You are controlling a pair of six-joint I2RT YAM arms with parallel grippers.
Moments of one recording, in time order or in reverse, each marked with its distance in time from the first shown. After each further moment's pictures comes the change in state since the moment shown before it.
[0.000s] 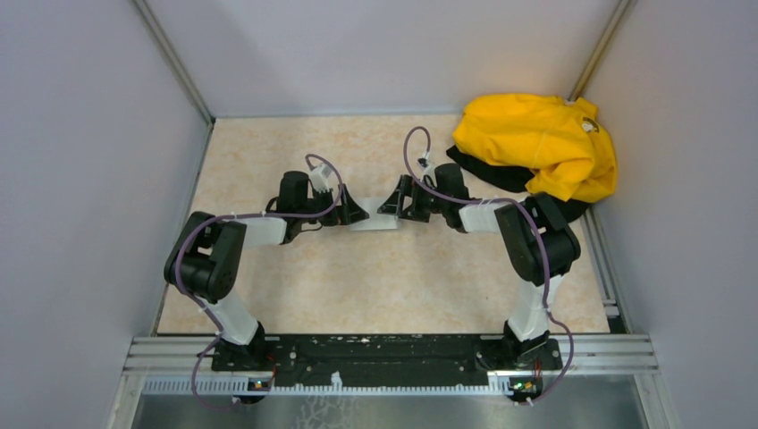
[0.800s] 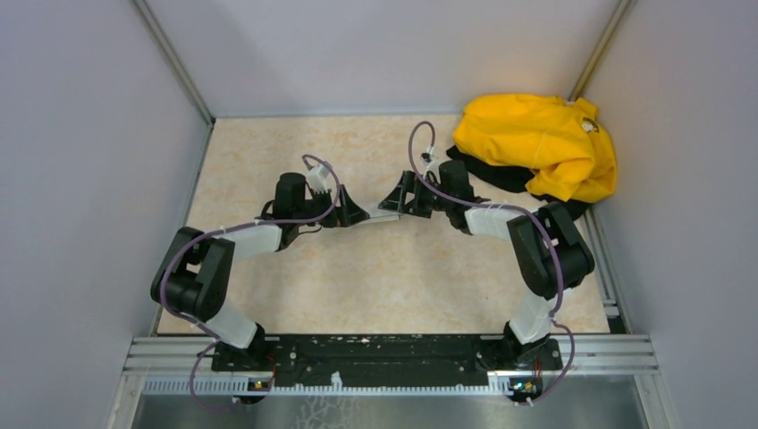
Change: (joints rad) left arm -0.024 -0.114 -0.045 -0.012 -0.010 -0.032; right arm 0.010 -0.093 -0.015 -0.024 0.021 0.003
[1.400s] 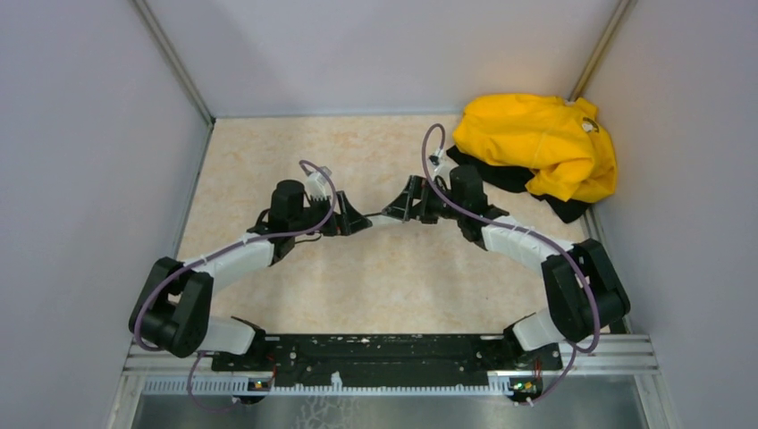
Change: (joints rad) left arm -0.068 -0.215 -0.056 -0.100 -0.044 -0.058; right arm 0.025 -0.293 -0.117 -0.106 0.020 0.002
